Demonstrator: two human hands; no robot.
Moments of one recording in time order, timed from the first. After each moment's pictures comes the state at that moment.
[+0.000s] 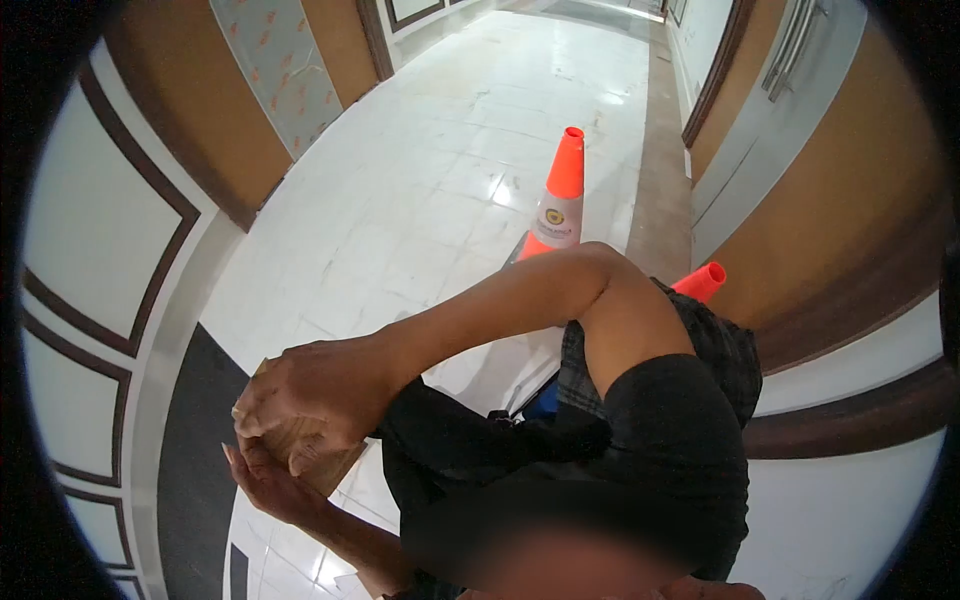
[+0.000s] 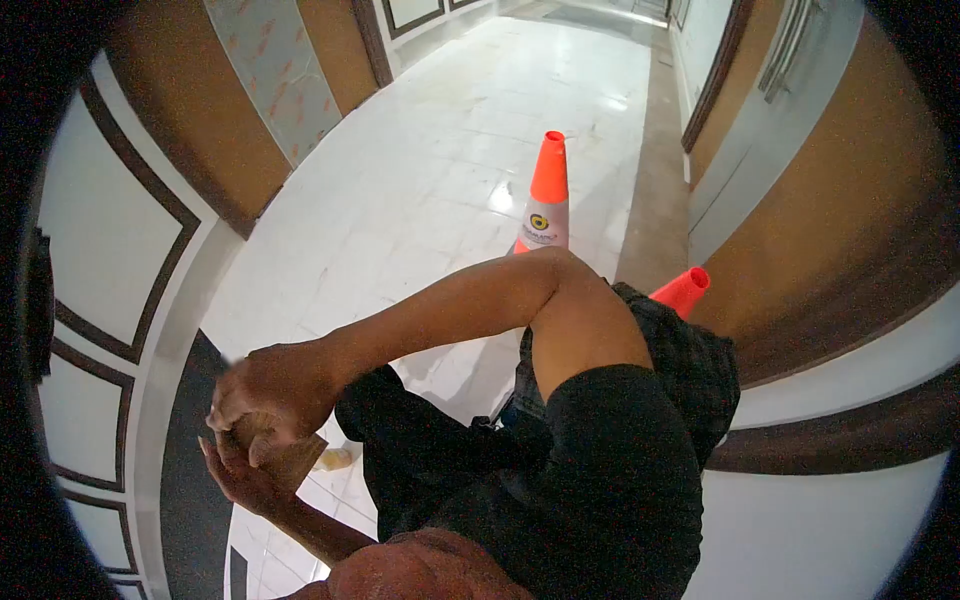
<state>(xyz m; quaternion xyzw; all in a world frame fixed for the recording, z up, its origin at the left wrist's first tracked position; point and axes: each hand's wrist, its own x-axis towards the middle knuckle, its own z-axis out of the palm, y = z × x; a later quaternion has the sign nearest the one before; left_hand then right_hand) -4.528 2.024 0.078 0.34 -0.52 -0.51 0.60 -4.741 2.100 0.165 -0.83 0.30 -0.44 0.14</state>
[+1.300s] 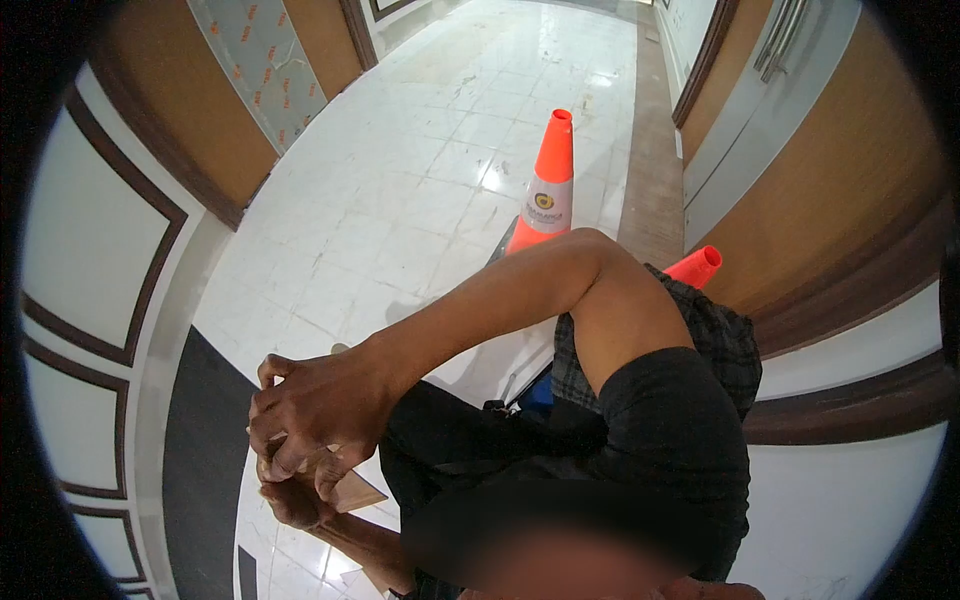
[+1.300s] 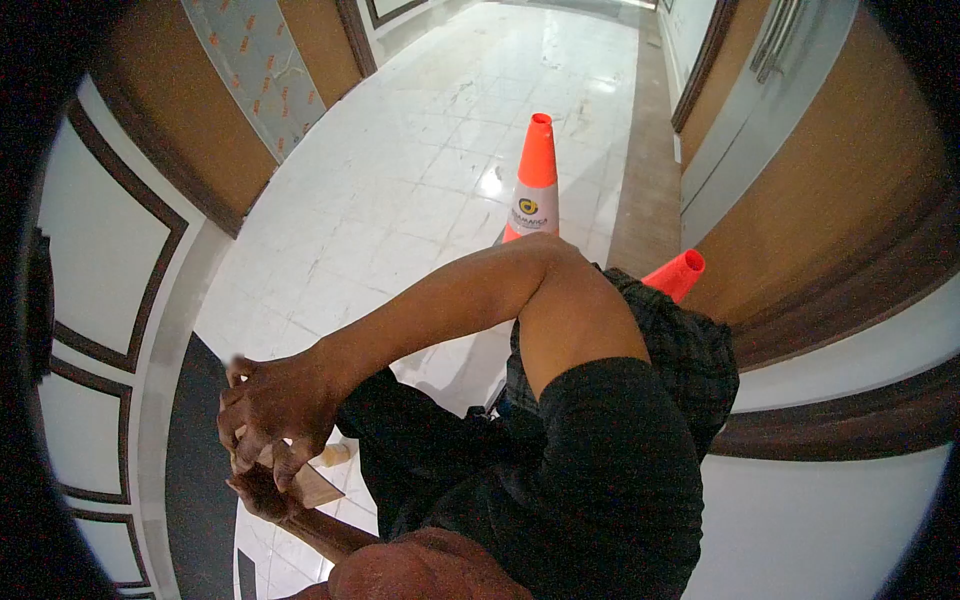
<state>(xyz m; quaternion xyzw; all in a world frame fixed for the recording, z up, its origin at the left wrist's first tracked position) -4.497 2.008 0.037 -0.06 -0.50 -0.77 0.39 -4.734 2.099 0.143 -0.88 0.25 -0.40 0.01</state>
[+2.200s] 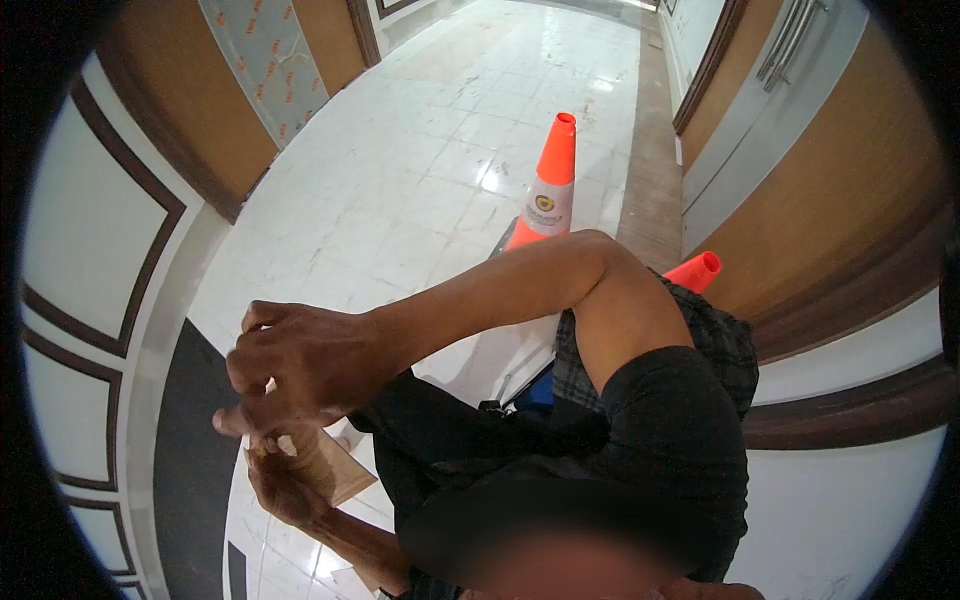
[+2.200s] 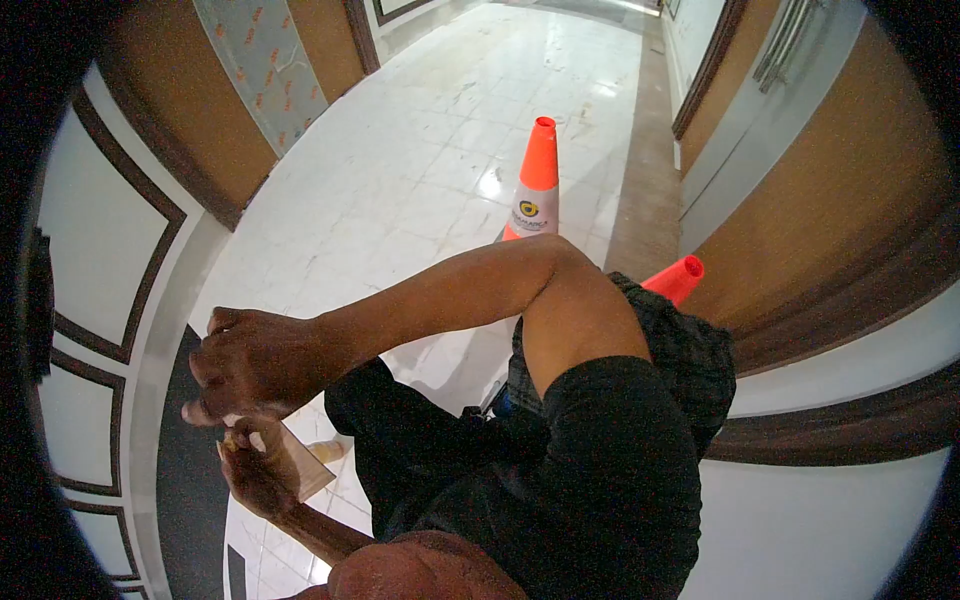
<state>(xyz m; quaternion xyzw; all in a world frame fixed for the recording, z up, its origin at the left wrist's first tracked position) -4.495 2.011 0.038 0.11 -0.43 -0.77 0.45 -4.752 2.100 0.169 -0.81 0.31 -0.44 -0.24</state>
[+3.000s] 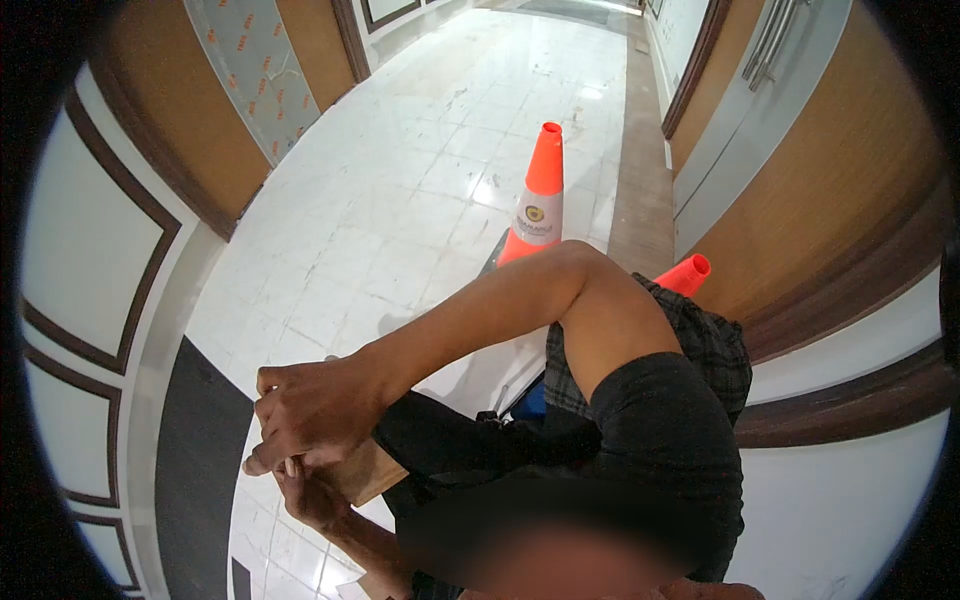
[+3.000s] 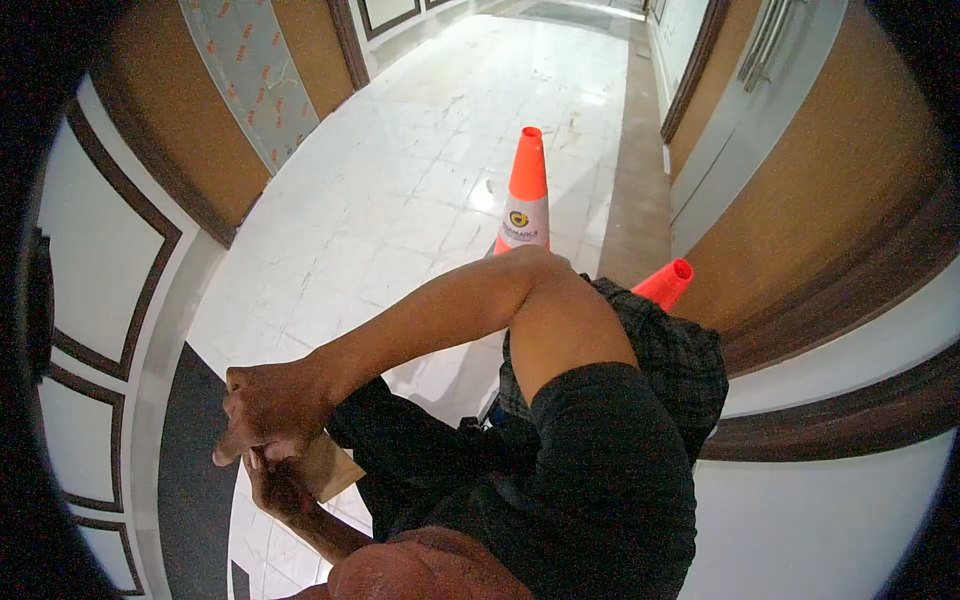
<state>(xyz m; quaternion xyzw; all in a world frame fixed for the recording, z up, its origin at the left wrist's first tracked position) -4.516 2.028 0.013 0.10 -0.46 -0.77 0.44 -4.736 2.099 0.150 -0.88 0.31 -0.36 -0.02</state>
